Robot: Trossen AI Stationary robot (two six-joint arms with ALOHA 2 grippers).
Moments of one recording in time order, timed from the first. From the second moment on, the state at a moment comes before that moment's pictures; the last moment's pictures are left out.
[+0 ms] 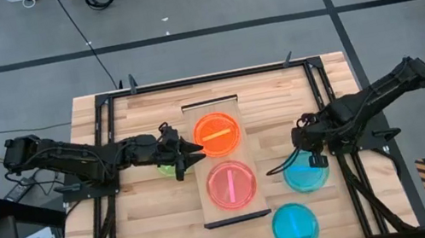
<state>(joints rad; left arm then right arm) -0.09 1.20 0.61 0.39 -0.09 -0.54 0.31 1.01 0.79 -1.12 0.04 0.47</state>
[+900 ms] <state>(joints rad) -0.09 1.20 0.61 0.36 -0.09 -0.54 0.24 1.03 1.30 -0.88 0.14 0.45</state>
